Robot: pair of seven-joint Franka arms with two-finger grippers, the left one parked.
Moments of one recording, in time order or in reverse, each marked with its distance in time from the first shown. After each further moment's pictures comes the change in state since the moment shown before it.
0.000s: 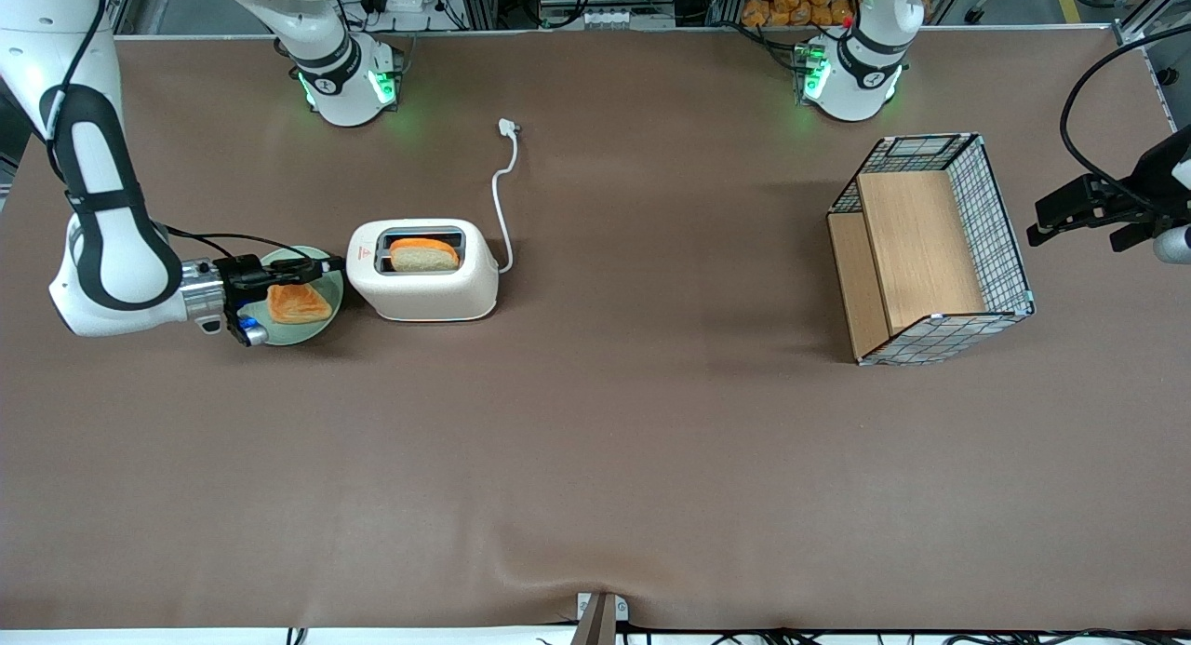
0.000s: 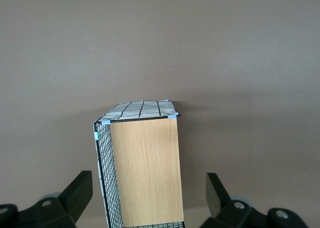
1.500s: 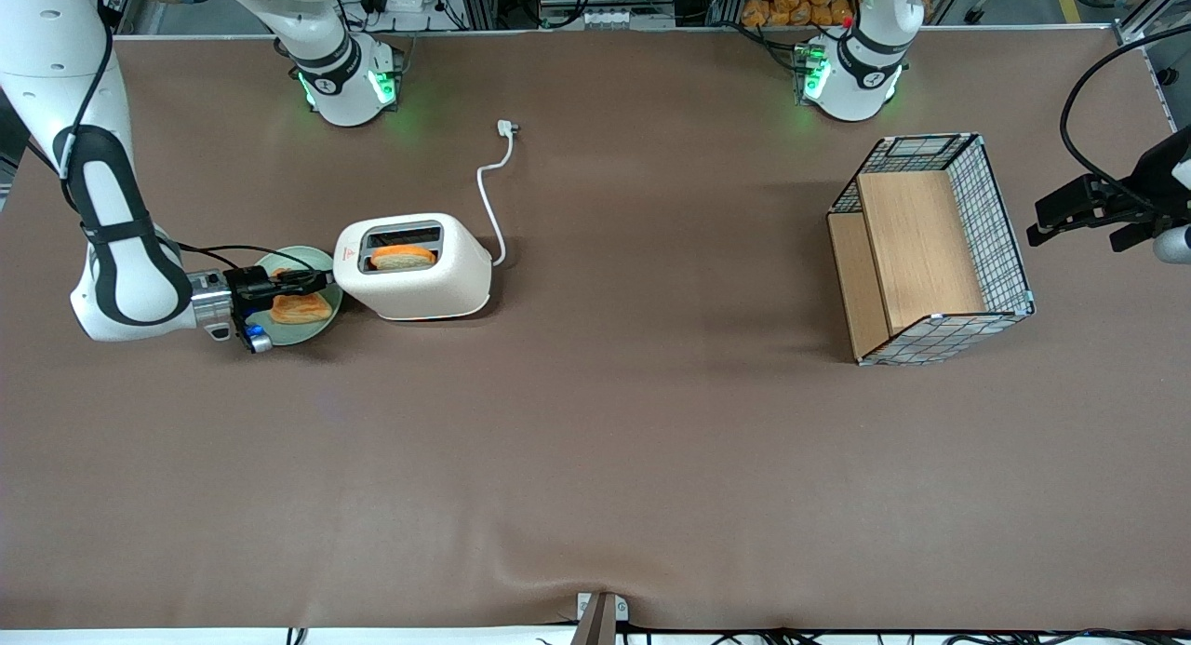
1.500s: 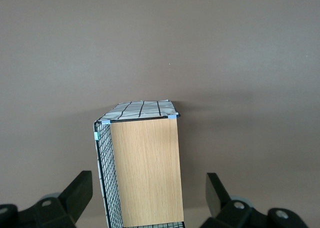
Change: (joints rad) arm -0.031 0.096 0.000 0.017 0.034 0.025 -0.086
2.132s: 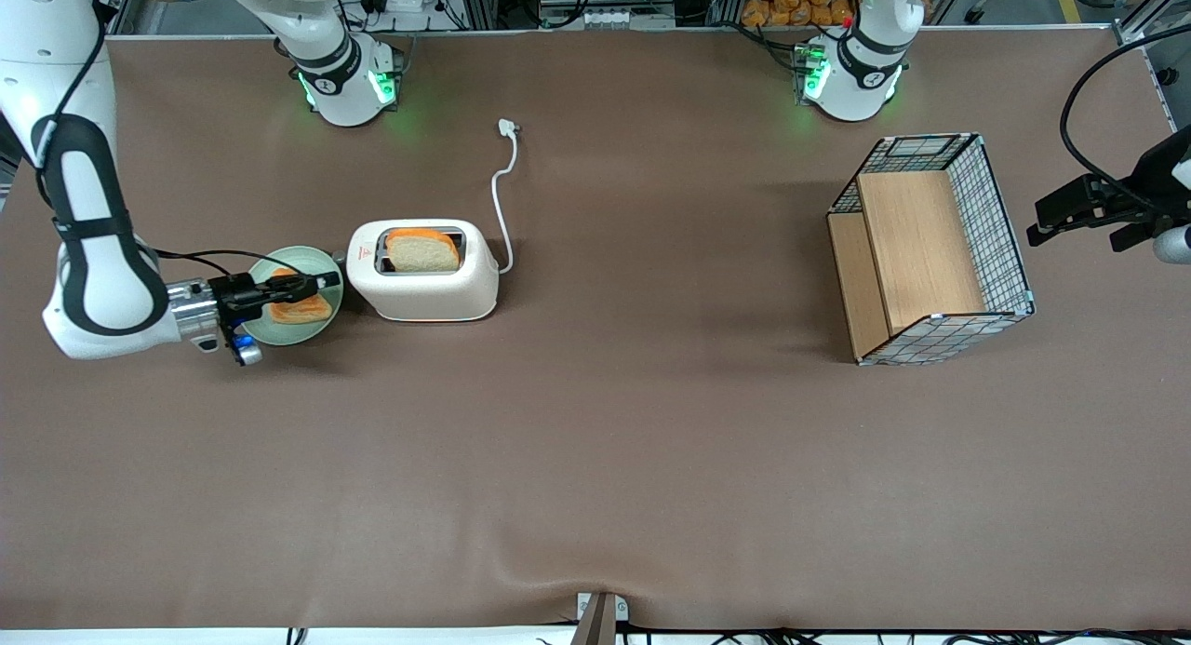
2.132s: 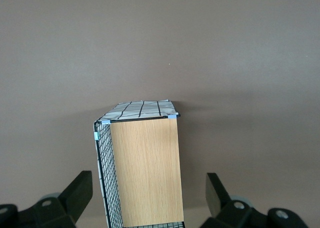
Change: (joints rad) arm 0.008 -0.008 0.001 0.152 -0.020 -0.124 0.111
